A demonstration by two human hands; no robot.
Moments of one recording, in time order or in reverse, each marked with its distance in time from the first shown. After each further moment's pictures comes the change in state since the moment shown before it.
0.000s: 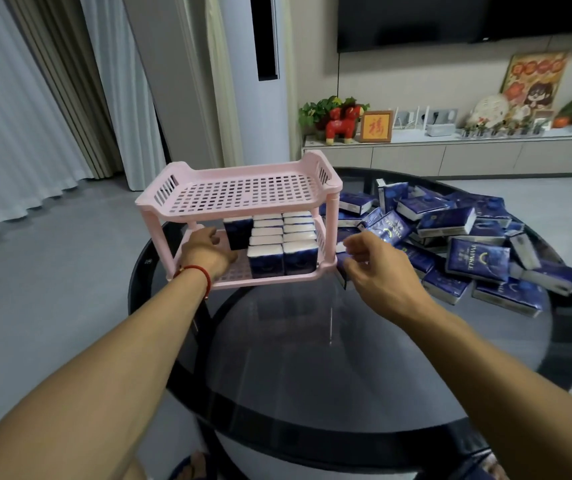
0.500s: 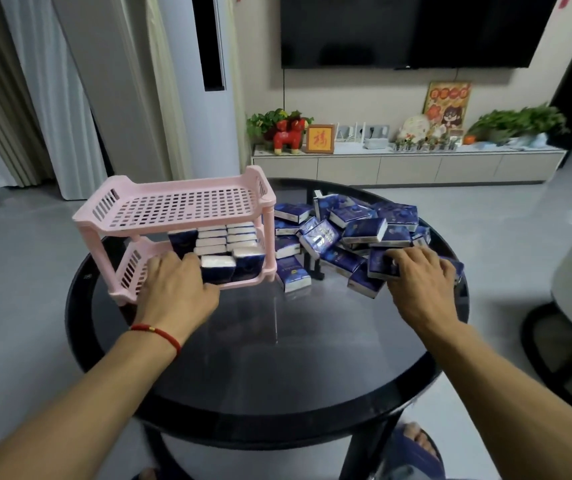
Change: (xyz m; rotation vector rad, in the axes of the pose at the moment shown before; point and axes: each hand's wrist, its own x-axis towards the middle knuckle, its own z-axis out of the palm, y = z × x) left_hand -0.120 0.039 -0.002 0.647 0.064 0.364; right_hand -0.039 0.091 -0.096 -0.753 0.232 0.105
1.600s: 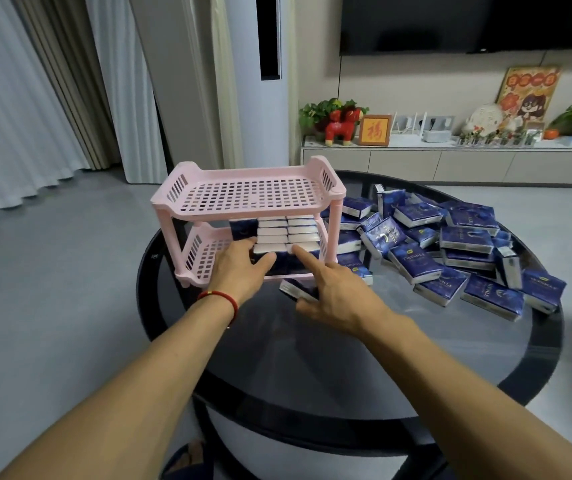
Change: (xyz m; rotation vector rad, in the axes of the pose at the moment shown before) left_hand 0.026 -0.013 0.014 -0.532 -0.048 -0.063; right_hand -0.014 -0.188 -0.001 0.343 -0.426 -0.440
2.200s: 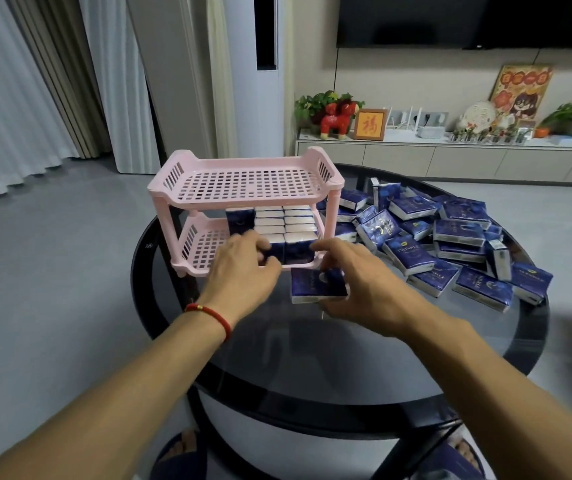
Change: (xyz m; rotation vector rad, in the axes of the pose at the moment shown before) left_hand -0.042 0.022 -0.014 0.054 -0.015 0.045; right_hand -0.035 0.025 -0.031 0.096 0.050 -0.199
